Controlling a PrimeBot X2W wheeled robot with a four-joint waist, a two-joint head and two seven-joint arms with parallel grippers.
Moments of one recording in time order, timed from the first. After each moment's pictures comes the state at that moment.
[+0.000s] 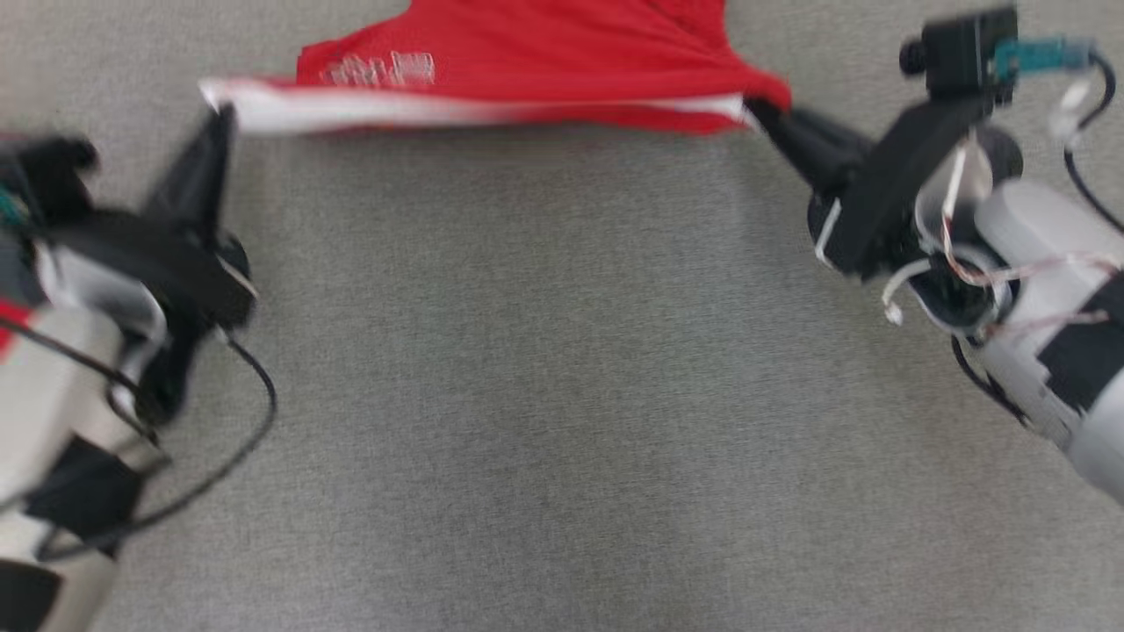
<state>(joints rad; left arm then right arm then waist) -0.89 0.40 -0.63 0.63 -0.84 -0.12 -0.16 -1.09 -0.44 0.95 0.53 1.27 0.13 0.08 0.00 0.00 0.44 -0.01</state>
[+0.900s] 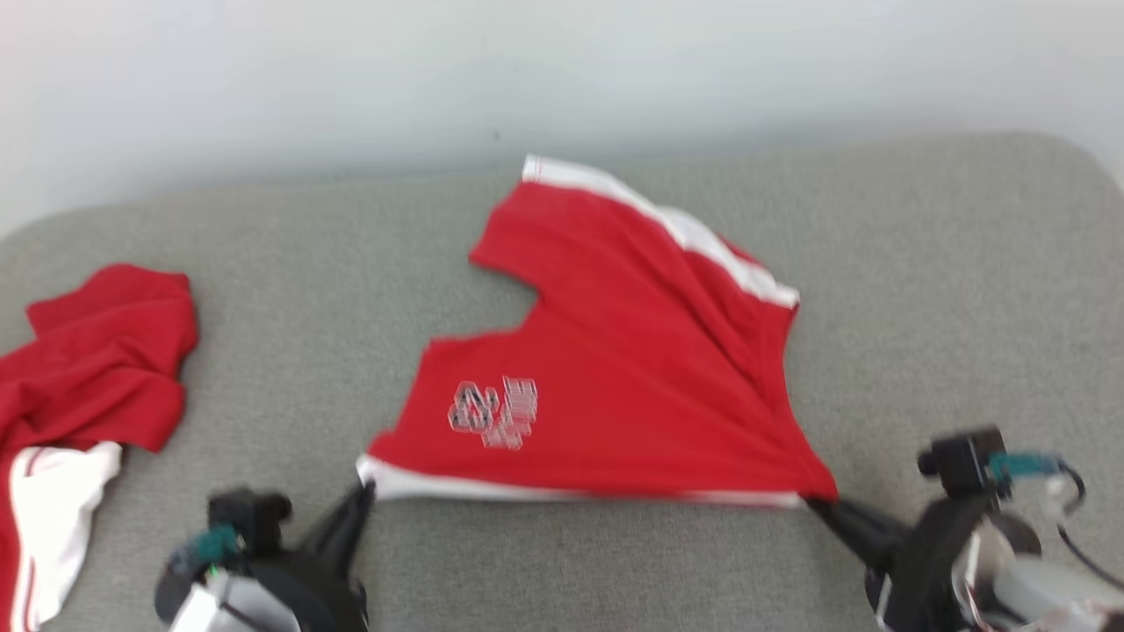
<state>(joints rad) -0.45 0.34 -0.81 0.67 -0.76 -0.09 -0.24 -0.53 -0.63 1.09 0.37 1.31 0.13 -0.10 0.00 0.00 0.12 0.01</state>
